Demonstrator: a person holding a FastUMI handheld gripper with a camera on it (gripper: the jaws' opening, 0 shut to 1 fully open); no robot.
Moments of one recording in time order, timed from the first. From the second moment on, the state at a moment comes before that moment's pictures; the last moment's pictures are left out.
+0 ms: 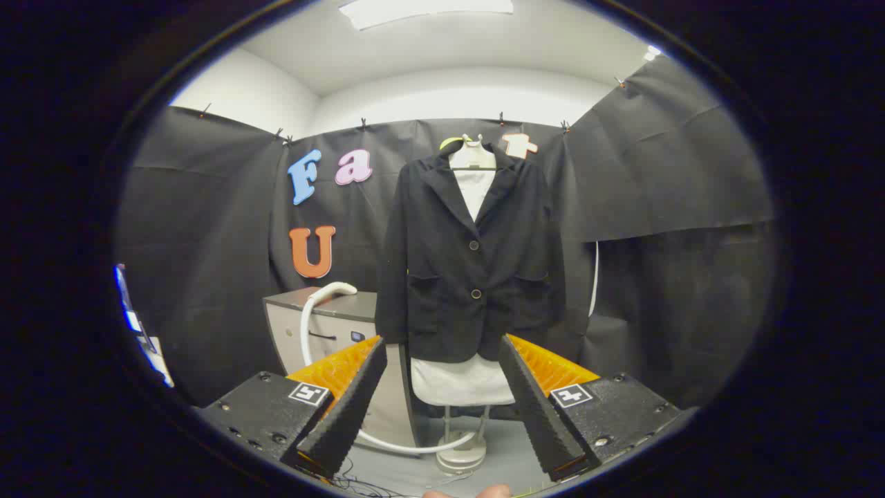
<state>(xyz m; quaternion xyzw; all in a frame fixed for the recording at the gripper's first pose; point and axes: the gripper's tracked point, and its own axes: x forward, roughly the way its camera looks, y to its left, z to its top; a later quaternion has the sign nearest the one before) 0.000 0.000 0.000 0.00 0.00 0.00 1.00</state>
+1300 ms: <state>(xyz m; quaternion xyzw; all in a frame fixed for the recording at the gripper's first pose) 0.090 0.171 0.063 -0.02 -0.02 0.08 1.00</state>
